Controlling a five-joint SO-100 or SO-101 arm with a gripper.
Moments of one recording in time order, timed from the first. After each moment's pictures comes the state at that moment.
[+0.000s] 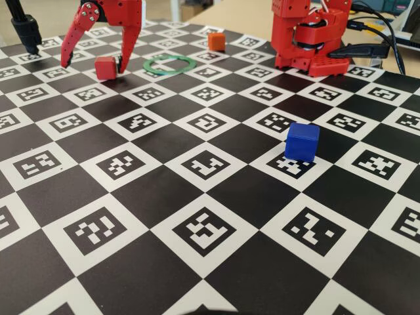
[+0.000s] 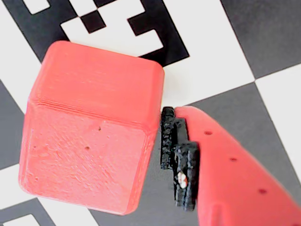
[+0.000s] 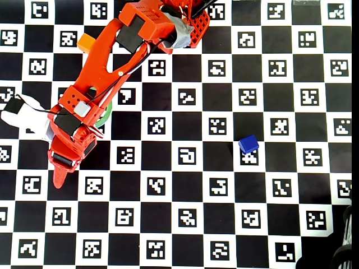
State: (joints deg) arm 40.0 55.9 70.4 63.5 -13.3
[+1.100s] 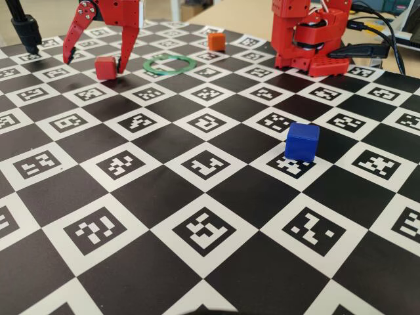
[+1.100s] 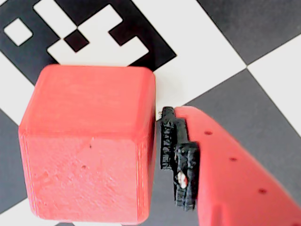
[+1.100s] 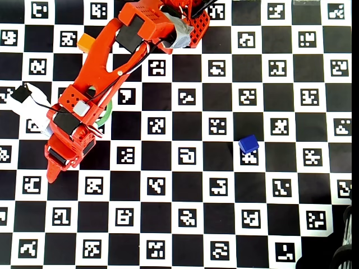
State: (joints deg) arm 40.6 55.9 70.4 63.5 -1.1
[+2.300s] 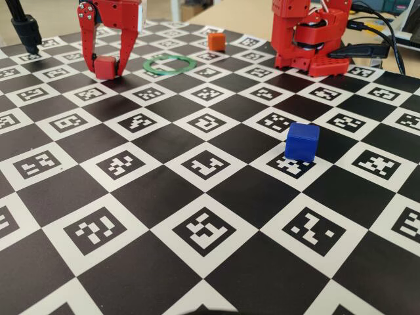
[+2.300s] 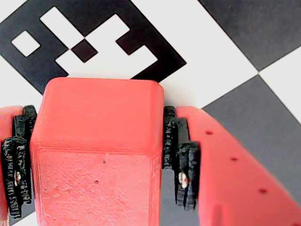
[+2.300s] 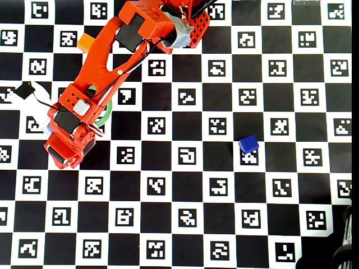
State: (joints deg) arm 40.7 56.1 72.9 60.1 0.7
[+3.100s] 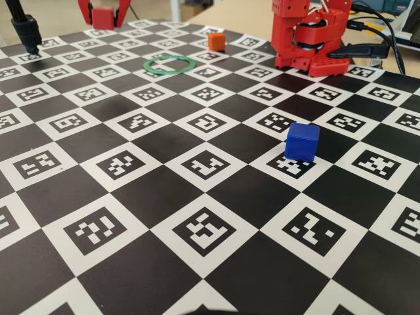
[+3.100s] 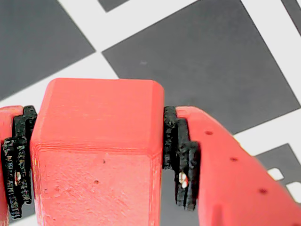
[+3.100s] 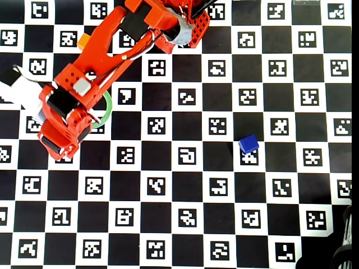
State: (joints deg) arm 42.7 68.2 55.7 87.1 -10.5
